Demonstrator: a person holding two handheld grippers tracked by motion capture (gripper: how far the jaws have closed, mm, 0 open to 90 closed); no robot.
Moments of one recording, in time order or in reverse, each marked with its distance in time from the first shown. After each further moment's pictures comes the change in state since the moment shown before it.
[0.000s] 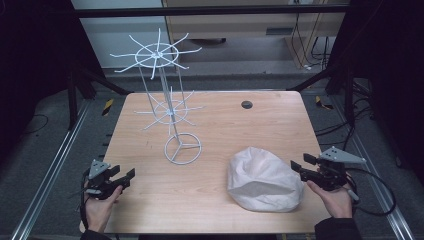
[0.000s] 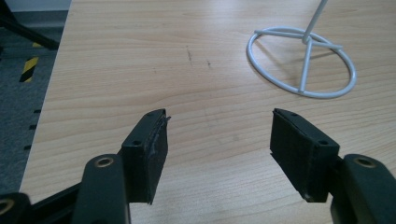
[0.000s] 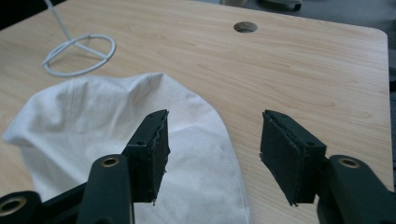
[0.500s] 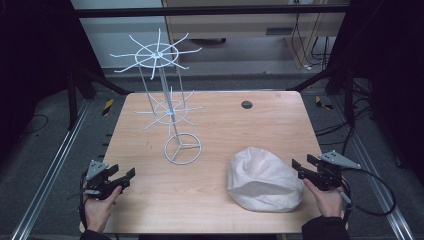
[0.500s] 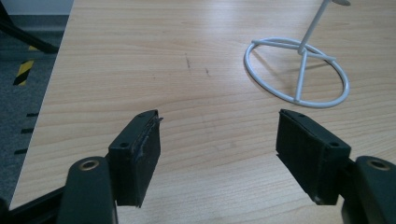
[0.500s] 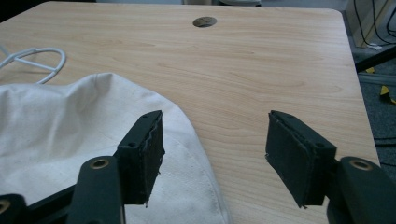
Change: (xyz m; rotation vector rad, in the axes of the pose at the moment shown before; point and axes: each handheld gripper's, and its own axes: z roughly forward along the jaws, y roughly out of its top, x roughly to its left) left arm -0.001 0.000 -0.001 -0.039 -0.021 -0.014; right arm -0.013 -0.028 0.025 -0.053 -0.128 0.117
